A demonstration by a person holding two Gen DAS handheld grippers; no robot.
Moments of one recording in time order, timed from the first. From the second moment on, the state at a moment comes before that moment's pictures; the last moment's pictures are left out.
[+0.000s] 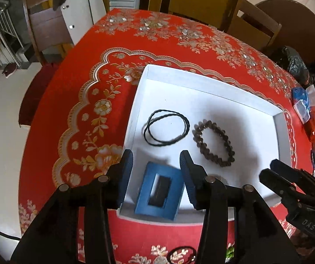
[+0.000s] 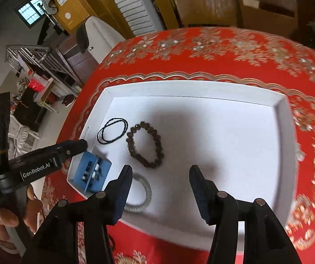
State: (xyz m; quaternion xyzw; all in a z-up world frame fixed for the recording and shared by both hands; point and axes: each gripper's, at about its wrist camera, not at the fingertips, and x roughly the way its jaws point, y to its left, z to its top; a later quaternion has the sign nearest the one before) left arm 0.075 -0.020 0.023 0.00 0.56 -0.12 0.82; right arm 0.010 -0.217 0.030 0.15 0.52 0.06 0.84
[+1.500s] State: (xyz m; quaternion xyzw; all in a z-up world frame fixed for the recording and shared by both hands) left arm -0.160 -0.068 0.058 0.05 0.52 -0.14 0.84; right arm -0.240 -0.248 0.054 0.11 0.50 0.00 0.86
